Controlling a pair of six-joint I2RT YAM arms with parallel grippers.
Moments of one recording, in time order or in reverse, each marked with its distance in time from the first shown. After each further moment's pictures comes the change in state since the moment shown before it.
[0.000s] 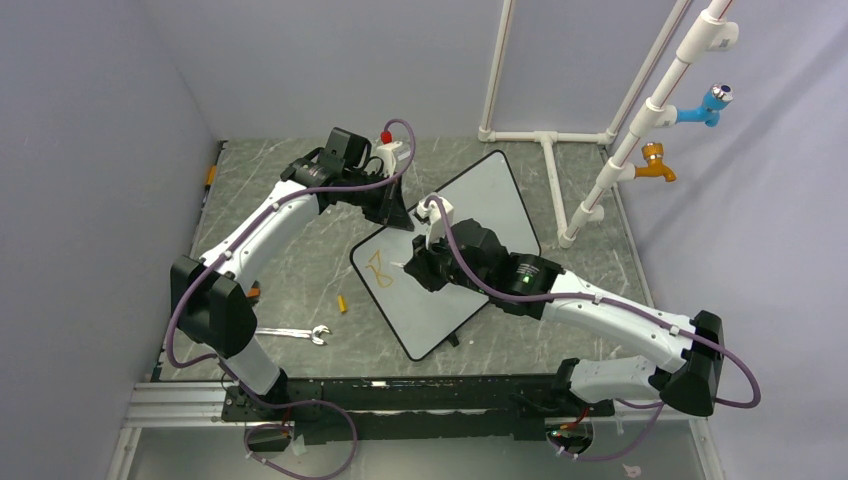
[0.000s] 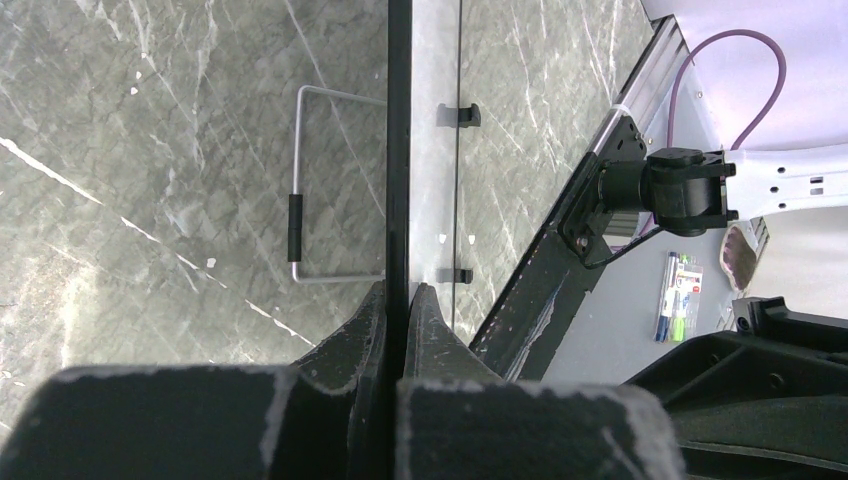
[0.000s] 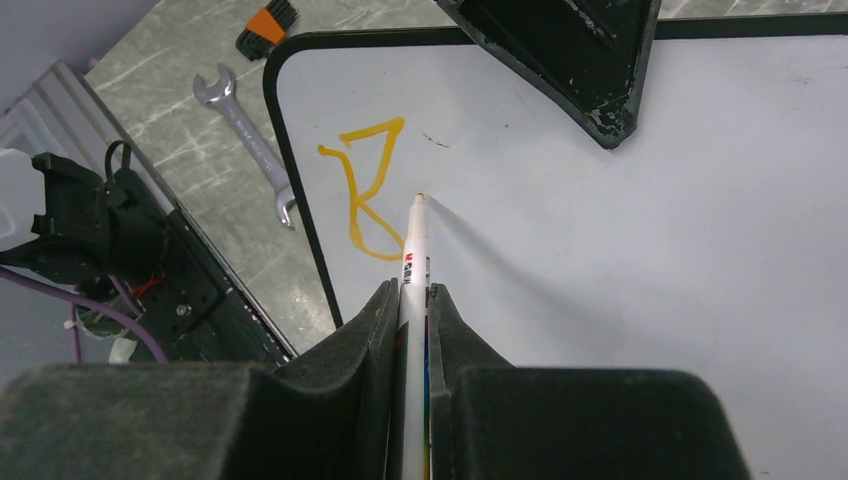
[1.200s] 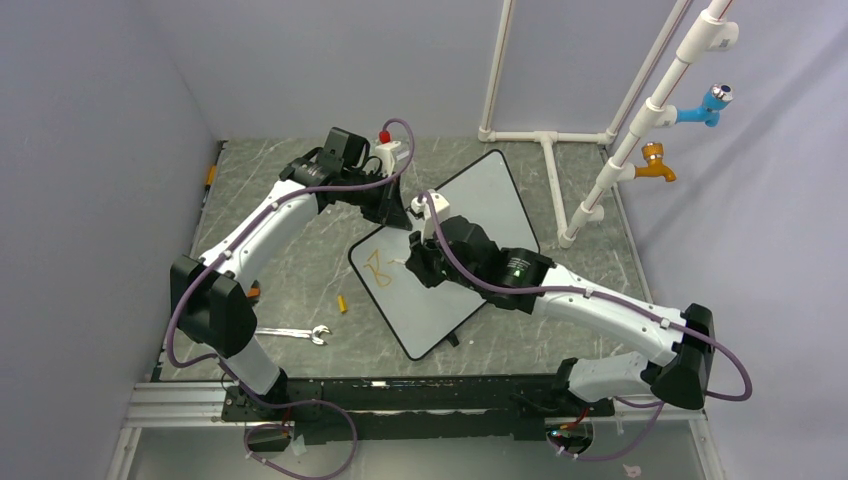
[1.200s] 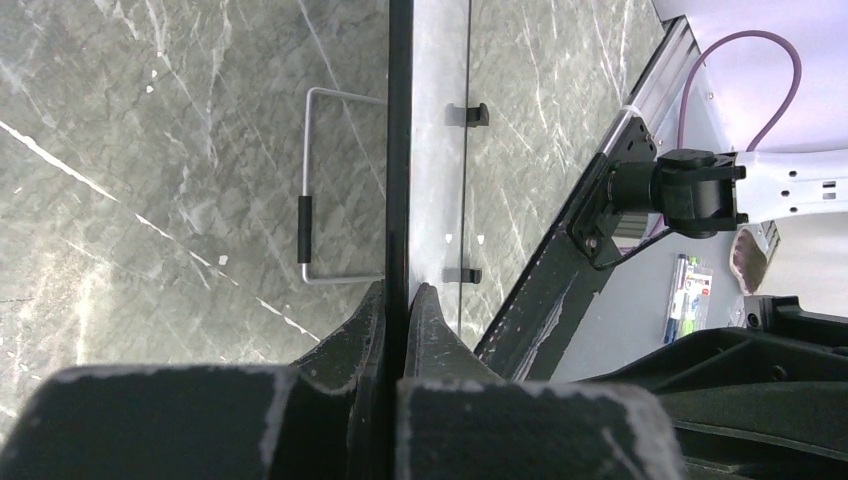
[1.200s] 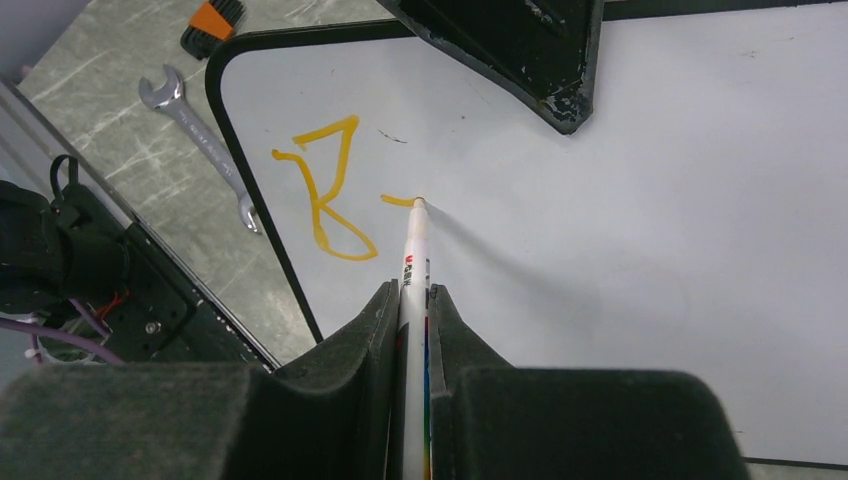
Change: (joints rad) left arm 0.001 0.000 0.000 -0.004 -0.008 0.012; right arm 0.005 0.053 0.057 -0.071 0.088 0.031
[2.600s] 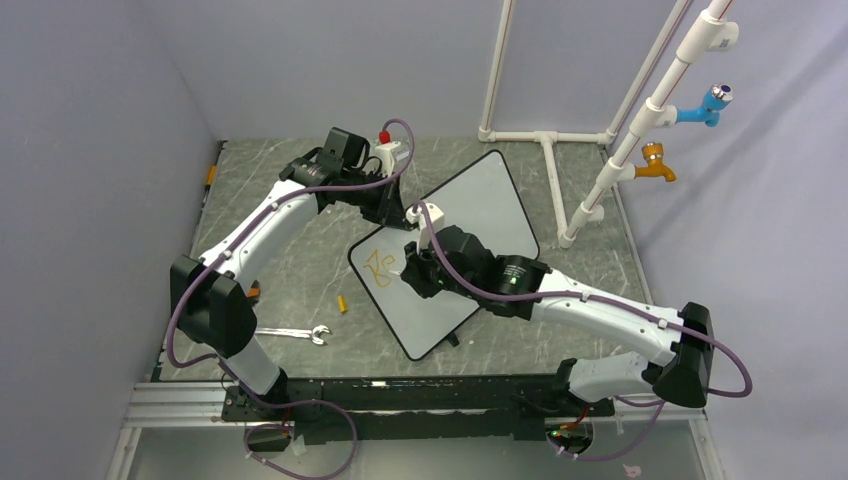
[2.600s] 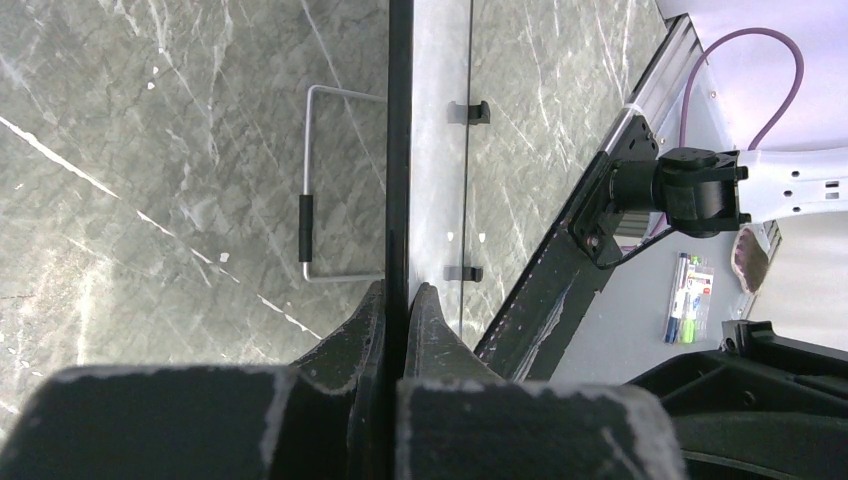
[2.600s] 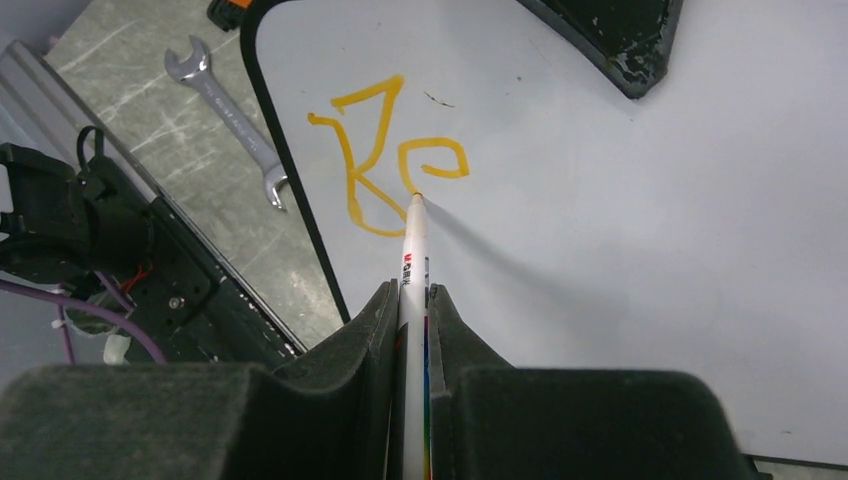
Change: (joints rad) left arm 0.002 0.000 0.000 -0.008 -0.004 0.004; right arm 0.043 0.008 -0.019 0.010 -0.022 0.028
